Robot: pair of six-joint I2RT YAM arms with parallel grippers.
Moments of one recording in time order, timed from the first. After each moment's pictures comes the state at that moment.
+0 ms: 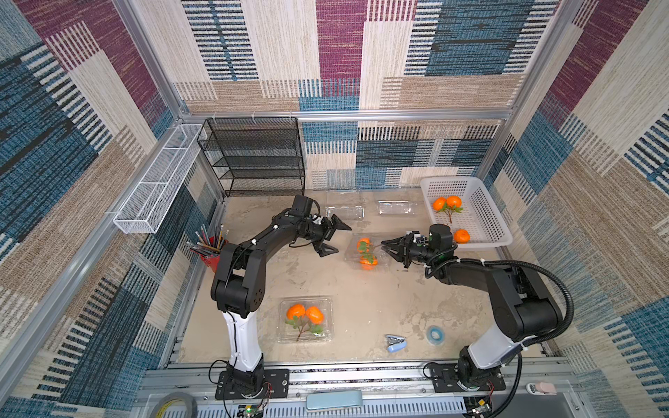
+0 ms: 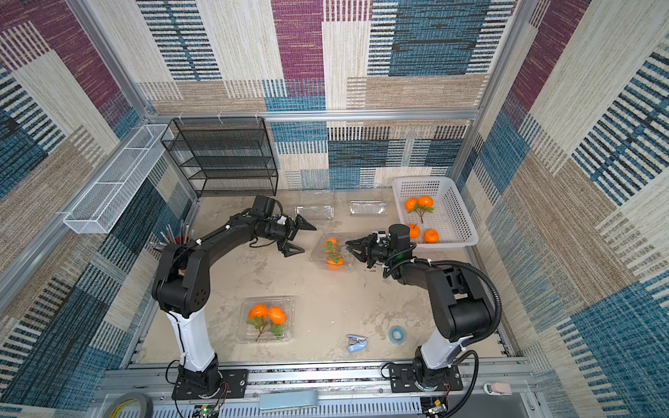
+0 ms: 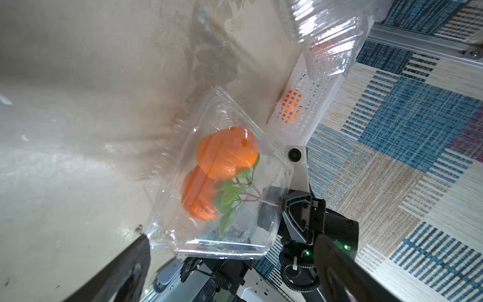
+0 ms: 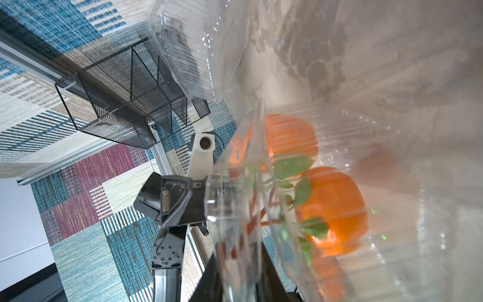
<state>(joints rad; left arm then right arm) -0.32 1.95 1.44 -0.44 0.87 -1.05 0.19 1.65 0.71 0.54 -0.86 1.62</state>
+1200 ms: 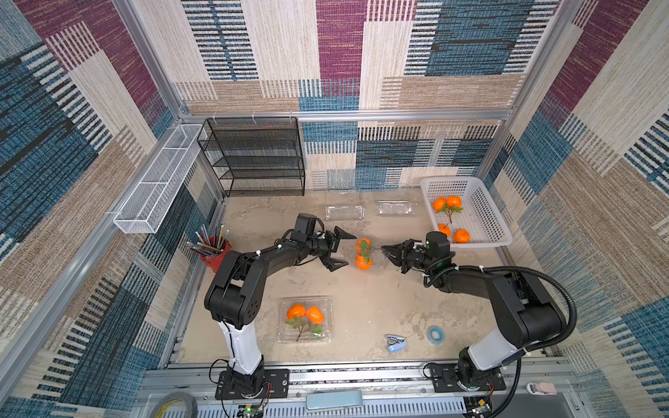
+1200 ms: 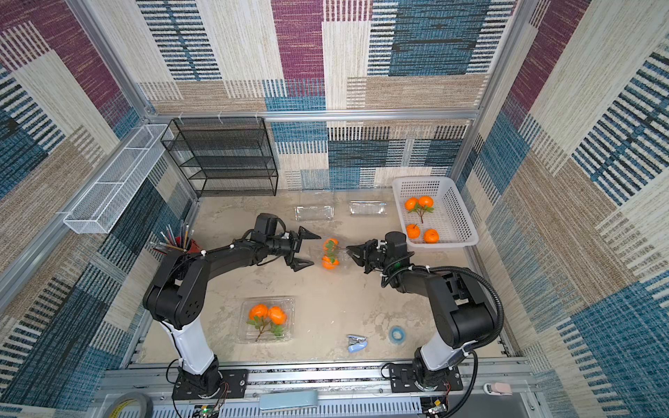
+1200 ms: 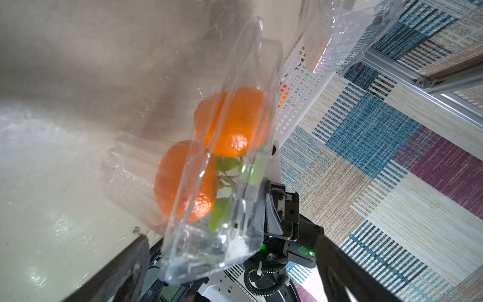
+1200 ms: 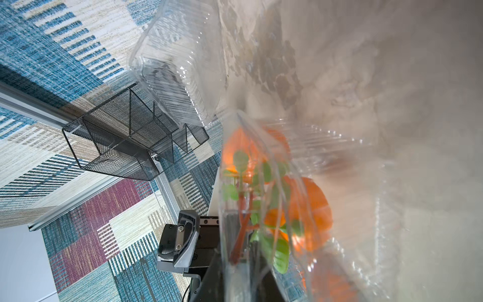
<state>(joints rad) -0.38 1.86 1.10 0.07 0.90 -1.48 0.24 1.61 0.63 0.57 -0.70 1.74</state>
